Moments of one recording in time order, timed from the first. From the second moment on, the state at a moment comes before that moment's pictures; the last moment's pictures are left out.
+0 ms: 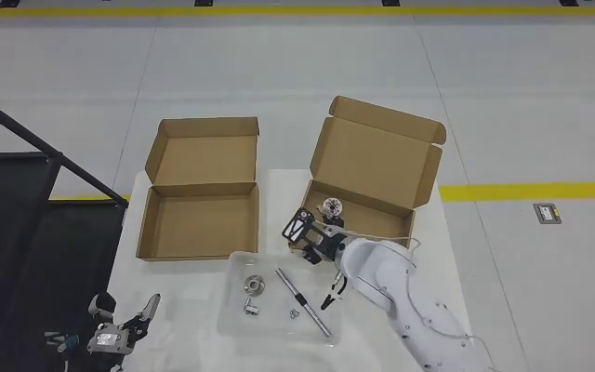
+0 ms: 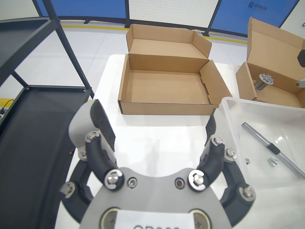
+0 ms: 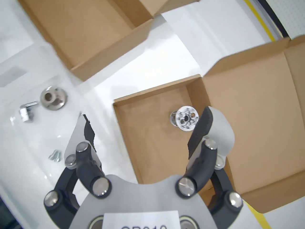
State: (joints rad) left arm 1.88 -1.16 -1.81 -1.84 1.06 -0.15 0.30; right arm -0.82 -1.37 0.95 -1.63 -1.45 -0.40 0.79
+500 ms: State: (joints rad) left arm 1.88 -1.16 -1.81 -1.84 1.06 -0.15 0.30; right arm -0.81 -1.39 0.82 -1.63 -1.40 -0.53 1.00
